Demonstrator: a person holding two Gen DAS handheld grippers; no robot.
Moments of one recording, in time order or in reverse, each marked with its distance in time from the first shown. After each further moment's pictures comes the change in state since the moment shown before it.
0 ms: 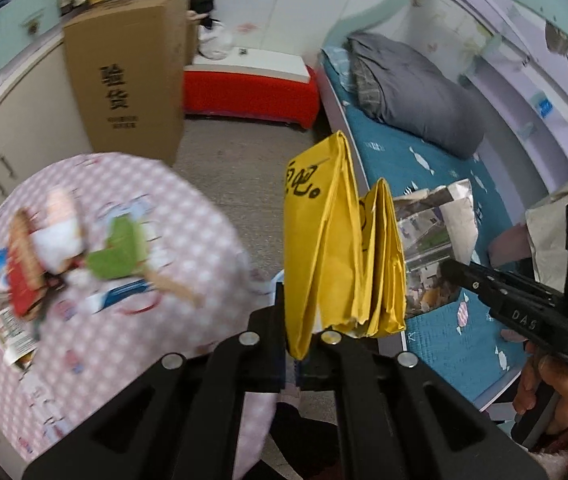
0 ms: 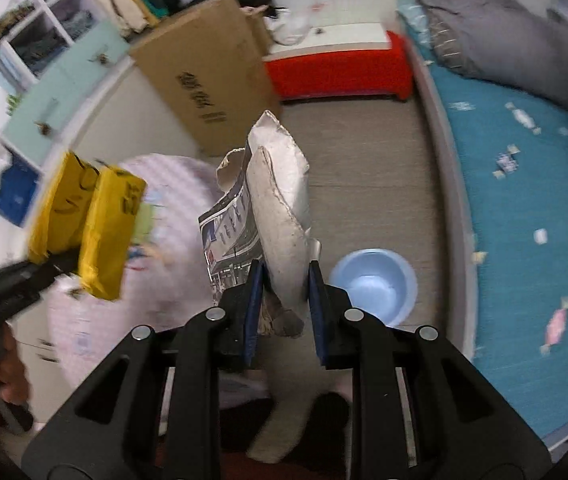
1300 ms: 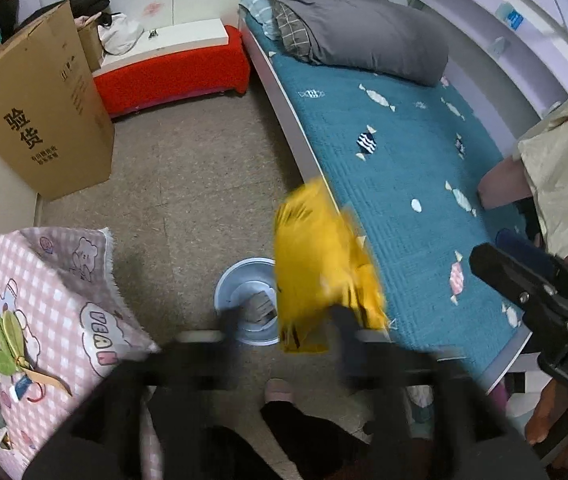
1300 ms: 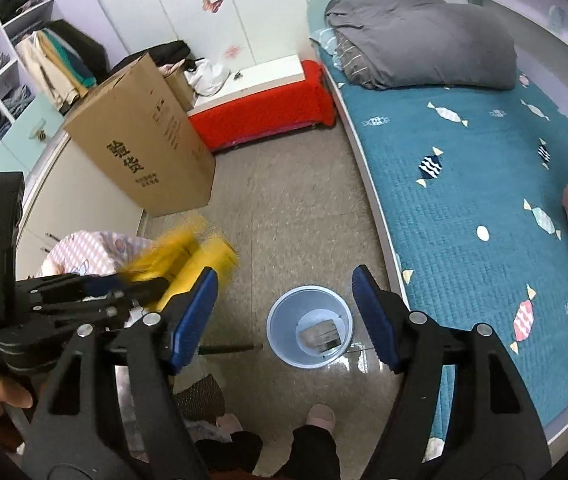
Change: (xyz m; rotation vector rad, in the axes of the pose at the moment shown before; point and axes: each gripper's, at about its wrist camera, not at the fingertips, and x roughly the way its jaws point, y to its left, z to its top) left arm 0.126 -0.162 0.054 0.226 0.145 -0.029; right arm -0.032 -0.139 0.004 0.201 -0.164 -0.110
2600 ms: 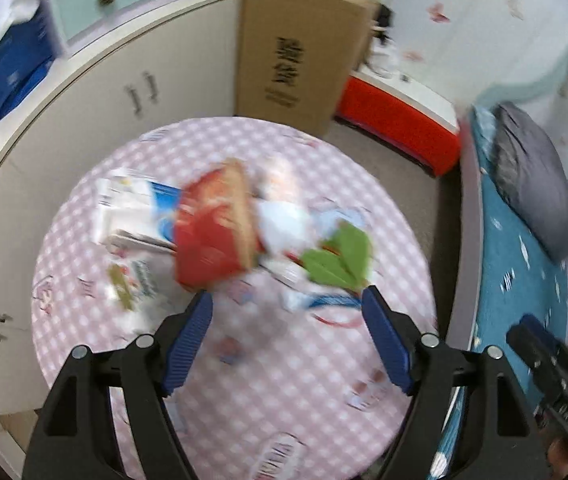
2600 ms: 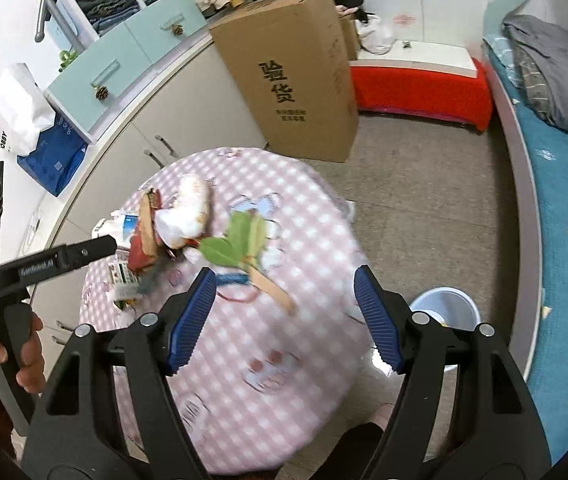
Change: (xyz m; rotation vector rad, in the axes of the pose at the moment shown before) left arm -0.171 0.346 -0.175 -0.685 -0.146 0.293; right arm 0.063 0.318 -0.057 -0.353 0.155 0.299
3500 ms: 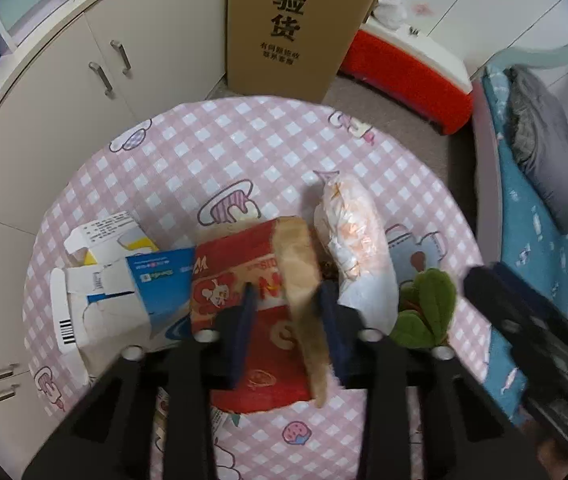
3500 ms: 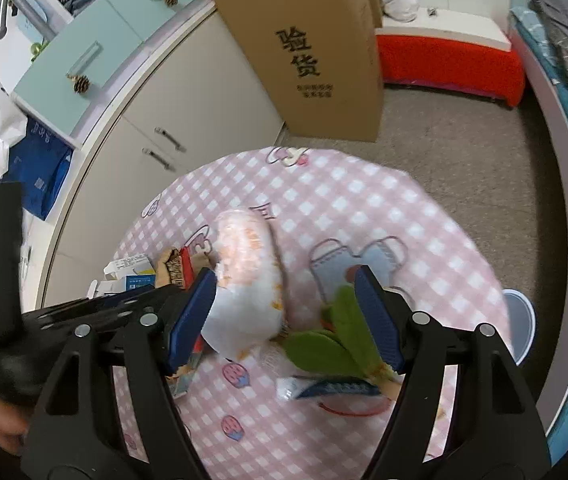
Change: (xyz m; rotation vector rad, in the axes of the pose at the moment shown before) left arm 0.100 0.050 0.082 0.079 0.197 -0.045; right arm 0.148 0.097 0.071 0.069 0.114 0.026
